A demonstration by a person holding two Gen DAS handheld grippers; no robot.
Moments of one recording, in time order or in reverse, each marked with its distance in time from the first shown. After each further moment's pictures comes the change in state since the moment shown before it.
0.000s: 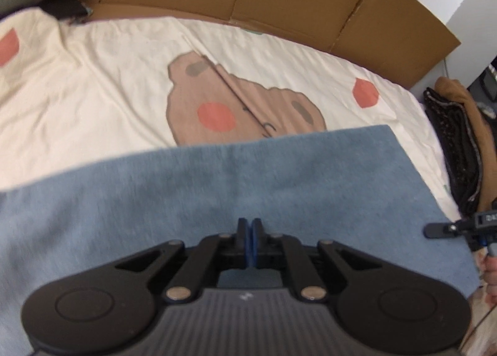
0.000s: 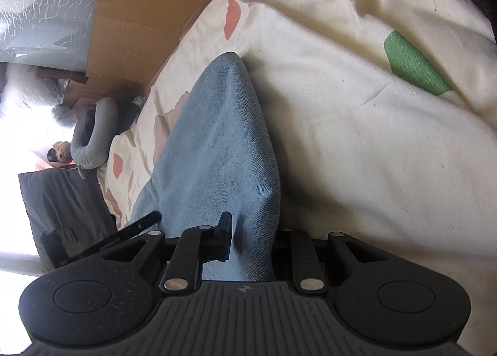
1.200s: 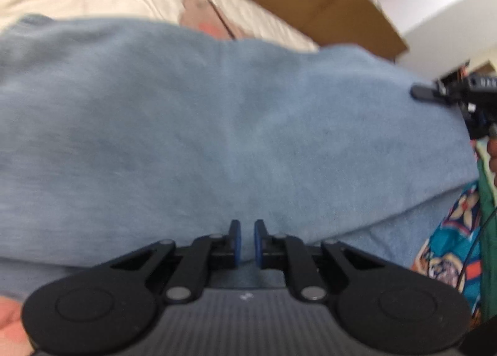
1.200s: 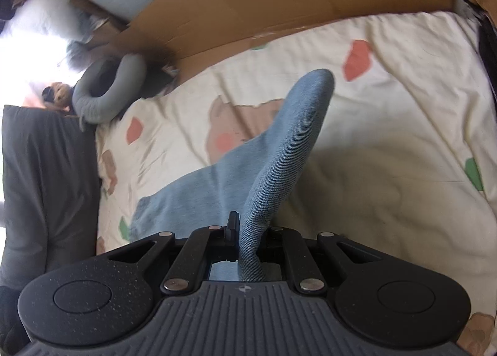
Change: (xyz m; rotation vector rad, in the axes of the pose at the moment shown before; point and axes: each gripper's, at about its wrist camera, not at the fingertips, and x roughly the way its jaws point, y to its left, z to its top) left arm -0.079 0.025 -0.112 -0.203 -0.002 -0.241; right arm -0.029 0.211 -0.012 -0.296 0.041 -0.212
